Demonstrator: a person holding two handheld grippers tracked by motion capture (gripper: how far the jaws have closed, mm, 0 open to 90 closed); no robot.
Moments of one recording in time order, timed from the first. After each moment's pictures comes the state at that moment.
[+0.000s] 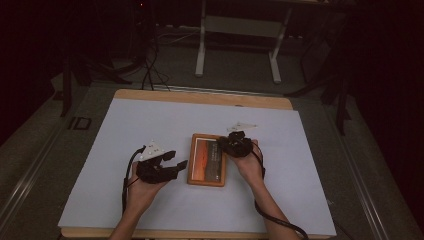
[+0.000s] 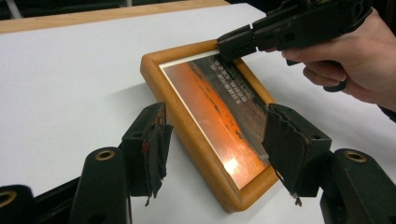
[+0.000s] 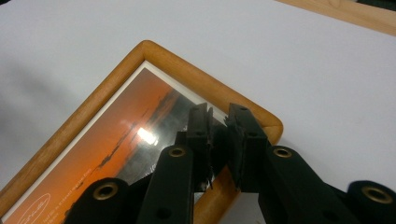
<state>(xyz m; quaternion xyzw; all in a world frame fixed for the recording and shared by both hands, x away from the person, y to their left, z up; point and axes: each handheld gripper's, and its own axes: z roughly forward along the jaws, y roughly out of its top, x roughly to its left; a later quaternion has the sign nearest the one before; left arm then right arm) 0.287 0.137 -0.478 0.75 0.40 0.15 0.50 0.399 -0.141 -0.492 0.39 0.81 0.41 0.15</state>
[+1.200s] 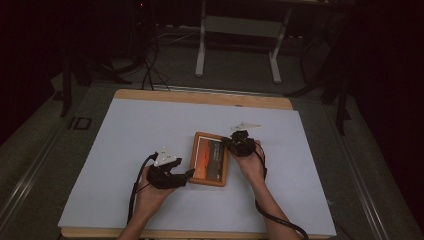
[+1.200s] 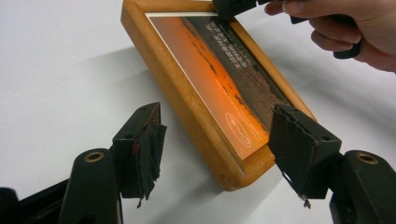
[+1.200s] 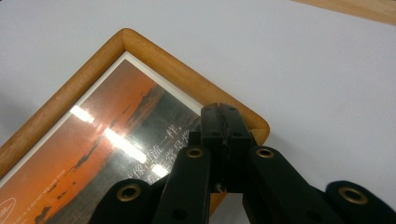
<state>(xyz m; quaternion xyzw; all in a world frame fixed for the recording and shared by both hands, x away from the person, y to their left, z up) 0.287 0.110 -0.501 0.78 0.41 0.14 0.46 0.405 -0.152 -0.498 0.41 0.80 0.41 0.15</state>
